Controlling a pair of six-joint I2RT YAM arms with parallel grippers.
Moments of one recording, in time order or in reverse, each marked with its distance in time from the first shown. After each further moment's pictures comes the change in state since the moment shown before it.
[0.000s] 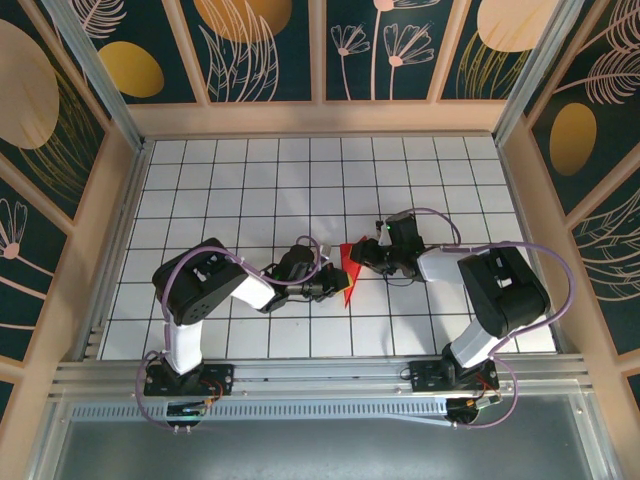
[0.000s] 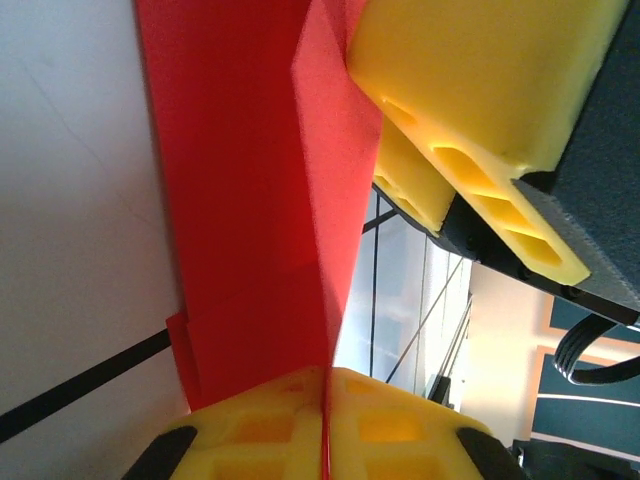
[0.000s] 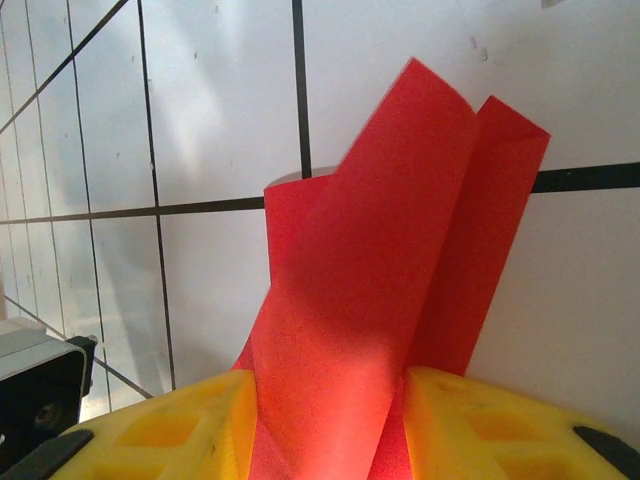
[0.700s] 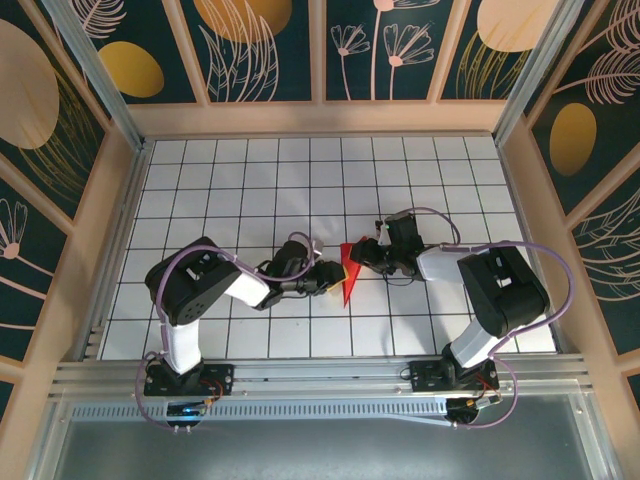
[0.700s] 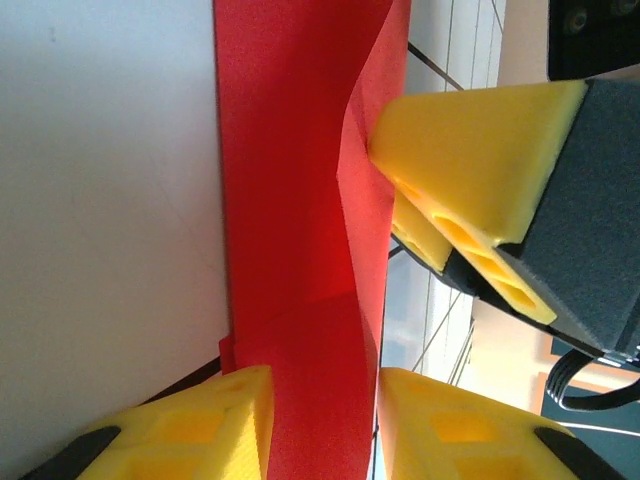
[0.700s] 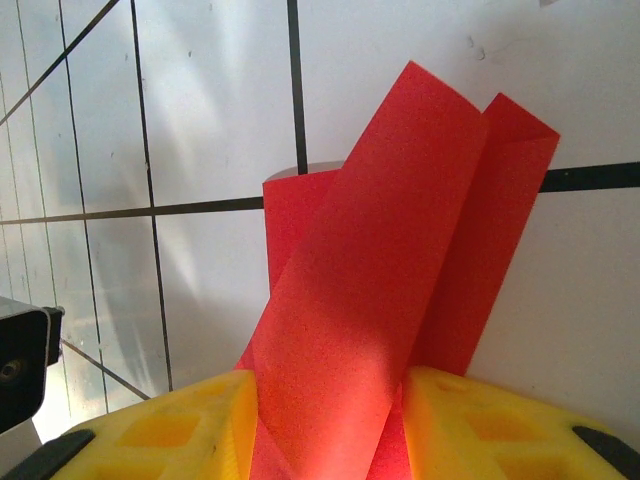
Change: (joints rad) left arm 0.048 -0.031 -0.011 -0.032 -0.013 0.016; right arm 0.002 0.003 0.011 -0.019 0.004 -0.002
